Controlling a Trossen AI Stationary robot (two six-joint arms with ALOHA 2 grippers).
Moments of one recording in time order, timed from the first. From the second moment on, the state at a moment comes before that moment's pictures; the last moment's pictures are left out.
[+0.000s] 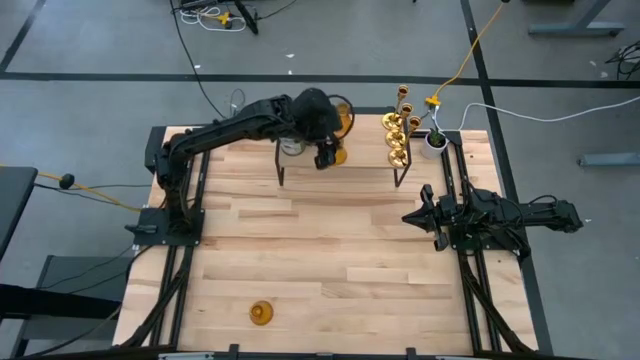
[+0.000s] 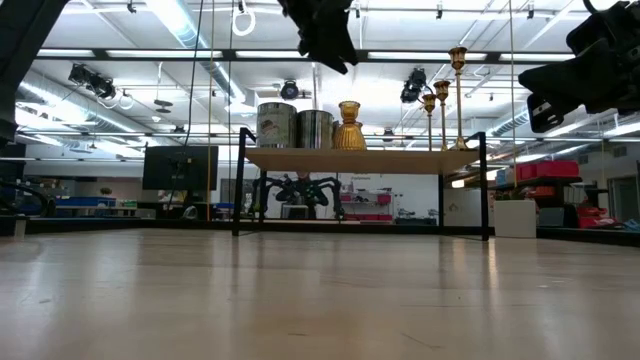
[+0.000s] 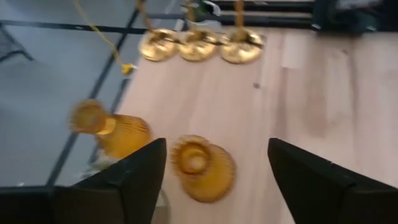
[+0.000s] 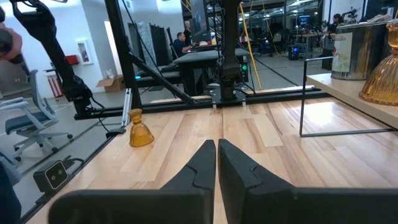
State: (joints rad) left arm 0.32 1.87 2.02 -0.86 -0.10 0.17; right arm 0.05 0.02 0.02 0.02 -0.09 0.12
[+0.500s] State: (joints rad) left arm 0.28 1.87 1.94 -1.01 -0.04 0.35; right arm 0.05 0.02 0.02 0.02 -0.09 0.12
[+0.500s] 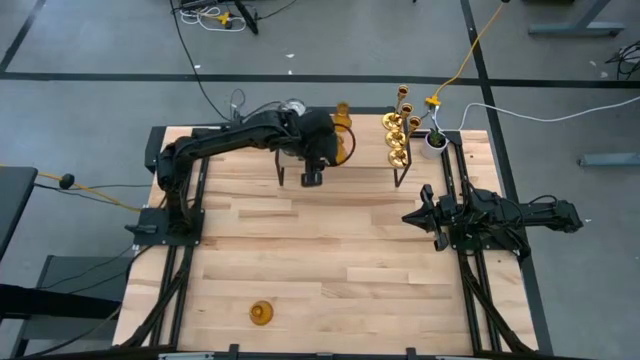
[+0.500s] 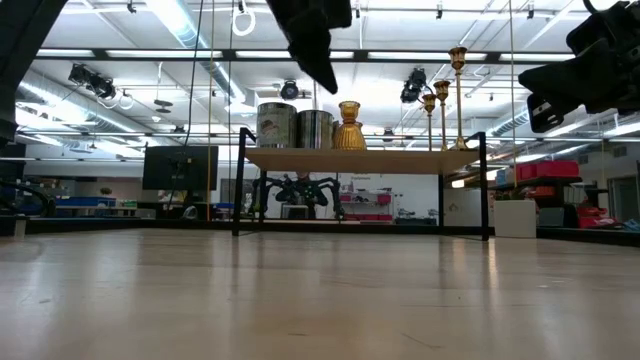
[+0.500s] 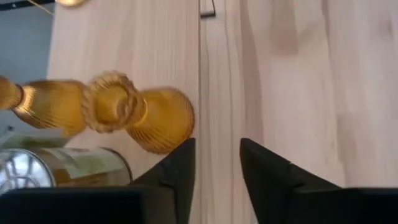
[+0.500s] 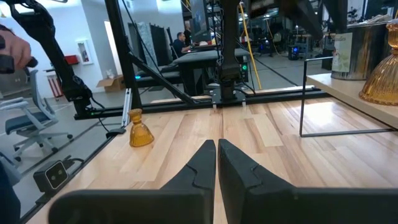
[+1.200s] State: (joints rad) left arm 0.35 1.88 1.85 -0.91 -0.03 0.35; right arm 0.05 0.02 0.02 0.02 -0.09 0.12
